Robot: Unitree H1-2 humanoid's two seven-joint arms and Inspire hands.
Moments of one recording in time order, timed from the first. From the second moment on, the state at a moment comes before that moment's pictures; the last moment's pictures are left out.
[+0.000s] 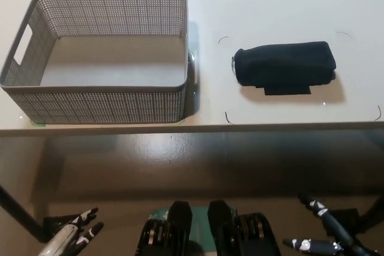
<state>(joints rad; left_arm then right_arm) -0.07 0.44 -0.19 0.51 0.23 -0.33 -0.08 -0.08 -0.34 0.22 0.35 -0.21 -0.12 0.13</state>
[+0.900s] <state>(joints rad) 0.00 0.39 -0.11 0.52 0.23 -0.42 -0.01 0.08 -0.39 0.03 -0.41 -0.23 -0.10 0.14</state>
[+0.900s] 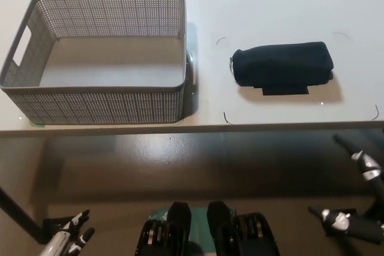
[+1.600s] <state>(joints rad) -0.01 0.39 -0.10 0.51 0.23 -0.43 -0.01 -0.46 -0.52 0.08 -0.18 -0.30 0.08 0.24</state>
